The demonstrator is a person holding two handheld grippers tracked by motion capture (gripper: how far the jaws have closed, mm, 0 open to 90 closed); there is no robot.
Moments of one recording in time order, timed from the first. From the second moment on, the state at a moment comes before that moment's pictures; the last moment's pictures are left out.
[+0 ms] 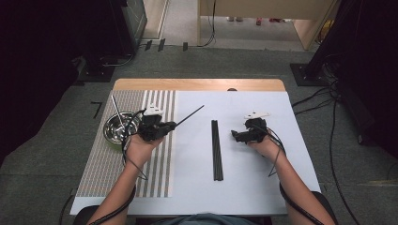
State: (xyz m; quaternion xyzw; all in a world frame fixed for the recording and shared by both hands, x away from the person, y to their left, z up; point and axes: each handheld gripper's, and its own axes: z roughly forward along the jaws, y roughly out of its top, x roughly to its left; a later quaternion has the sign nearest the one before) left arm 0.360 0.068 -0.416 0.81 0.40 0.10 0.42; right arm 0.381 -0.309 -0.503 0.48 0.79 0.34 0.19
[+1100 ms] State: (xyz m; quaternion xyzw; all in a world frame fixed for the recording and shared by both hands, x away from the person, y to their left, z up) left arm 0.363 0.111 -0.406 0.80 0.41 0.11 0.42; right arm 0.381 -0.309 -0.503 0.48 0.79 0.34 0.19
